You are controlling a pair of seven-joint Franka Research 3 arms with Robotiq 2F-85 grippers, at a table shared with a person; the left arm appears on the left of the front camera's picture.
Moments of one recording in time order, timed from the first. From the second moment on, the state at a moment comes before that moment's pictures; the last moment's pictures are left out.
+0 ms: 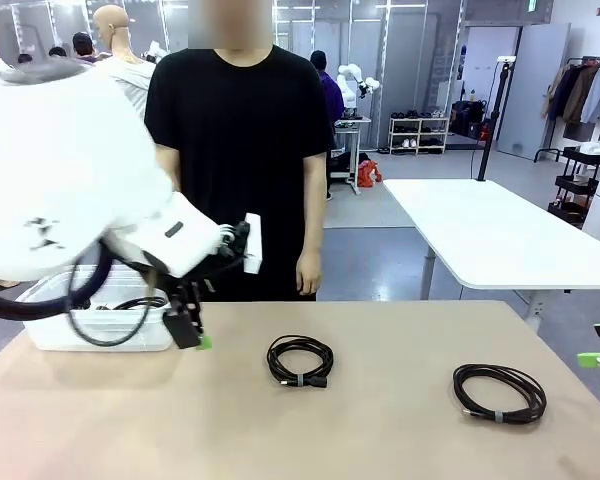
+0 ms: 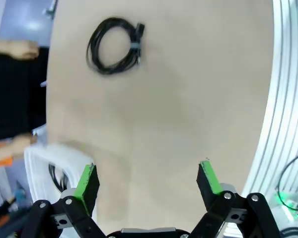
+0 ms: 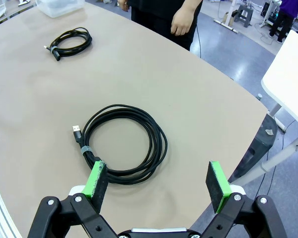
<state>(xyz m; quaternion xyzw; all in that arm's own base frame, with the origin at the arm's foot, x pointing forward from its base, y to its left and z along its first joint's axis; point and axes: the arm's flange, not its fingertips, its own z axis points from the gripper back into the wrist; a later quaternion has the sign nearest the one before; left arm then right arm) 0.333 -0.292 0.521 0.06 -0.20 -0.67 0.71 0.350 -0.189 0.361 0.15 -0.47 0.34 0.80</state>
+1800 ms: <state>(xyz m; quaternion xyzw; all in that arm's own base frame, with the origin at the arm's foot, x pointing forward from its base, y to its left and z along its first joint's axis) 0.439 -0.393 0.387 0.02 -0.10 -0.64 0.76 0.350 -0.189 0.361 0.15 -0.47 0.34 0.80</state>
